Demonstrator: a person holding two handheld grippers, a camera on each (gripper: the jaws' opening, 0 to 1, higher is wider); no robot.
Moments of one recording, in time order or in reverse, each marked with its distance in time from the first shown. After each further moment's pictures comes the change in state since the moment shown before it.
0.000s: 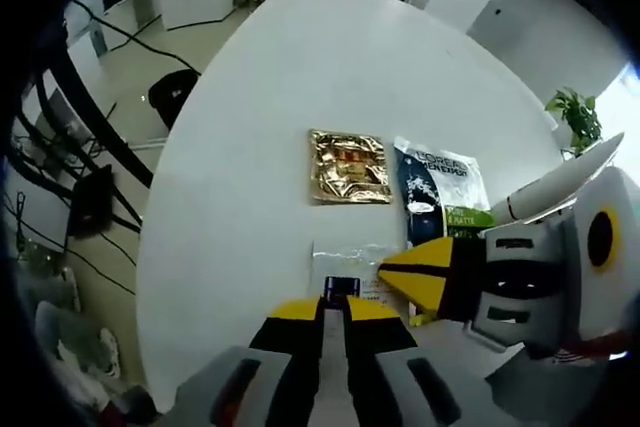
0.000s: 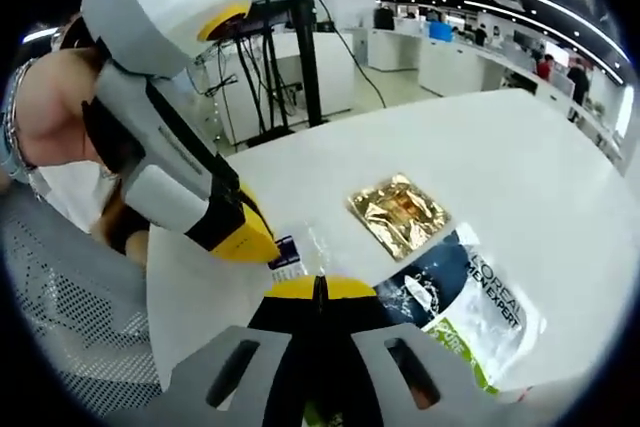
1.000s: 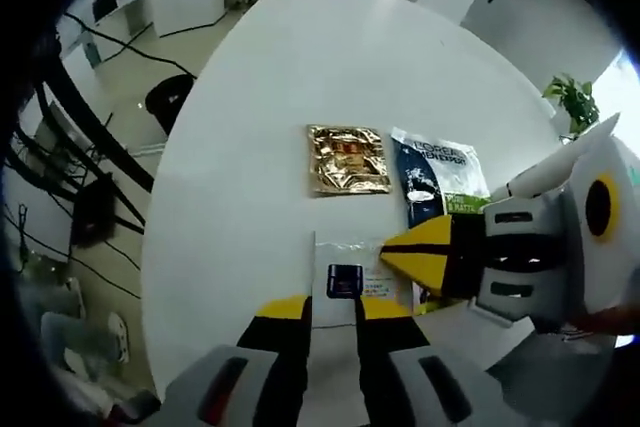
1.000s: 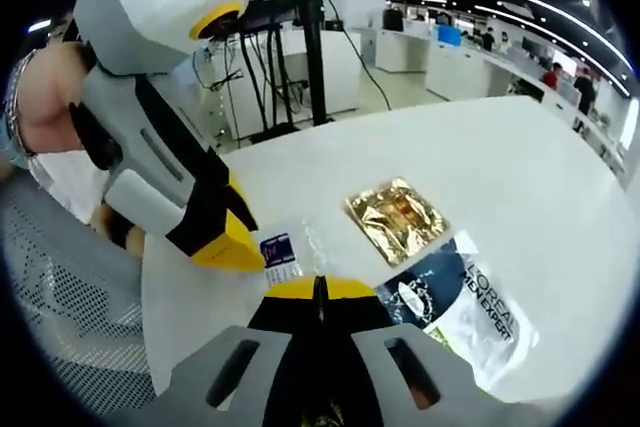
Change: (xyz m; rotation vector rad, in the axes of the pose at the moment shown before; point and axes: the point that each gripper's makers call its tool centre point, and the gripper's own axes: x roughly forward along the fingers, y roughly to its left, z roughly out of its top) left arm -0.002 0.002 -0.008 0.022 0.029 -0.006; right arm 0.002 -0.004 0.001 -0.040 0.010 0.015
